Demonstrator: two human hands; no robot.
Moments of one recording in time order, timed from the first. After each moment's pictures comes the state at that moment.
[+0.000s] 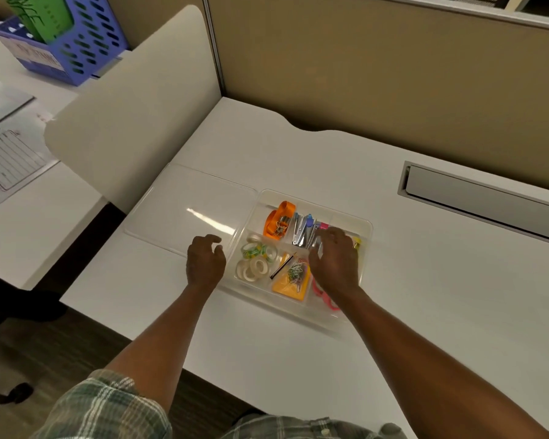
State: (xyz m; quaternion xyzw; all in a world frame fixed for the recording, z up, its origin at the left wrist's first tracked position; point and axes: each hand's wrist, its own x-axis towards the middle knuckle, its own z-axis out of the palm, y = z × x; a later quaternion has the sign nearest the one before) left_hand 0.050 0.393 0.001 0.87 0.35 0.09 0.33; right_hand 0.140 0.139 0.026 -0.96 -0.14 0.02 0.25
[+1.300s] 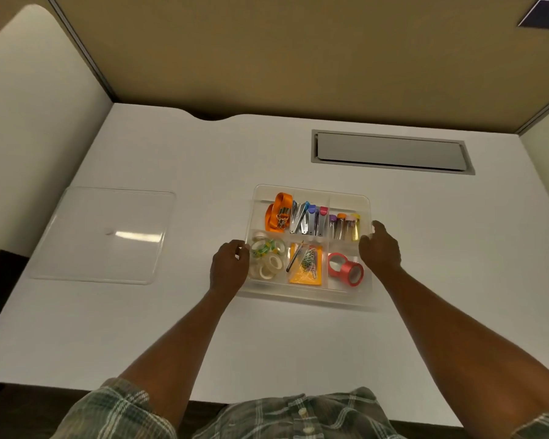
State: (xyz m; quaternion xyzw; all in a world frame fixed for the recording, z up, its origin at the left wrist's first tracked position) left_hand 0.092 0.226 -0.014 0.89 0.18 0.00 0.42; right_hand 0.149 -0.087 0.015 -0.92 0.23 0.09 0.29
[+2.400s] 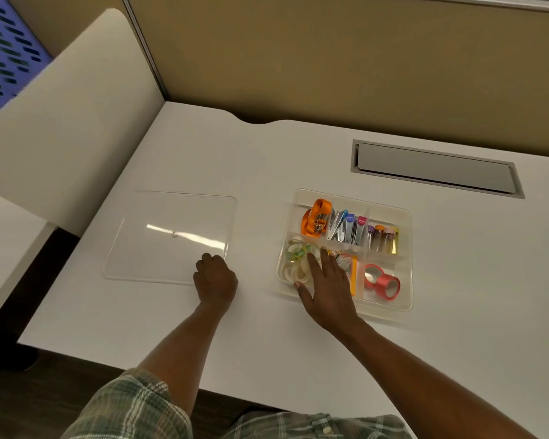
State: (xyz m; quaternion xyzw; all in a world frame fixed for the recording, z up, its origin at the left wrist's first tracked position) left_hand 0.054 0.309 -0.022 0.96 0.26 -0.10 0.08; right_hand 0.056 0.065 -0.008 -0.97 -0.11 0.12 0.19
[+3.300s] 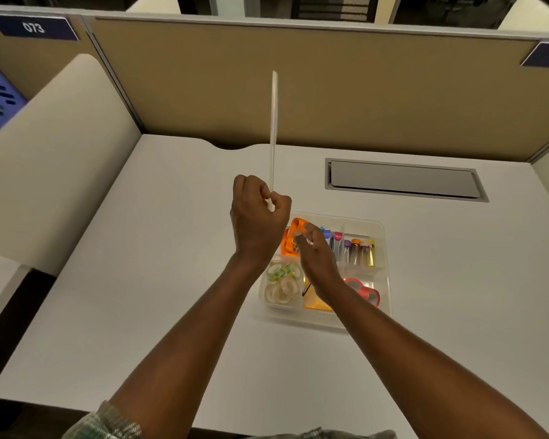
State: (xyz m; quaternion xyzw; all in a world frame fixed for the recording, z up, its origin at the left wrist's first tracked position) left_hand 0.149 0.195 0.163 0.85 0.07 0.32 0.42; right_hand 0.140 0.075 0.069 -0.81 0.11 0.13 0.57
